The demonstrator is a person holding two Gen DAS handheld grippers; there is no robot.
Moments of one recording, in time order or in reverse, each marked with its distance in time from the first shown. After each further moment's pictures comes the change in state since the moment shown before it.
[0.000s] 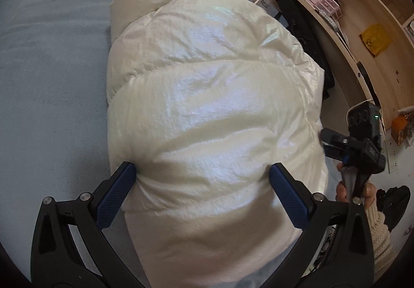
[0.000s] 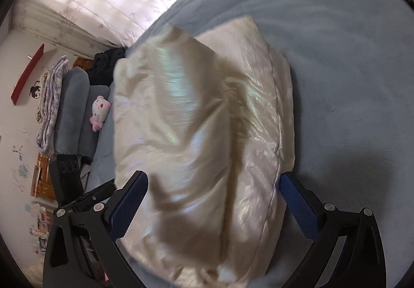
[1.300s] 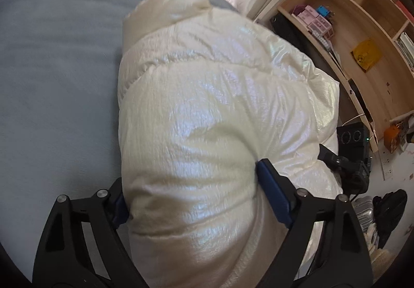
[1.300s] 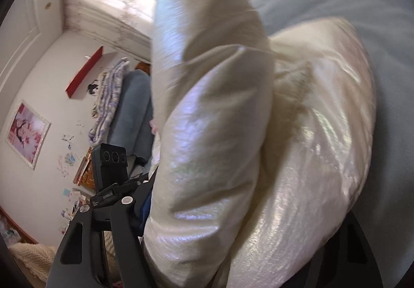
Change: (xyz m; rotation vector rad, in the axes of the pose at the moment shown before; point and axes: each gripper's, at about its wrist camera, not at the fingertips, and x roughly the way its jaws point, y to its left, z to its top) left arm -0.039 0.068 0.002 0.014 -0.136 -0.036; right arm 0.005 0.045 0.003 -0.145 -0.152 0.351
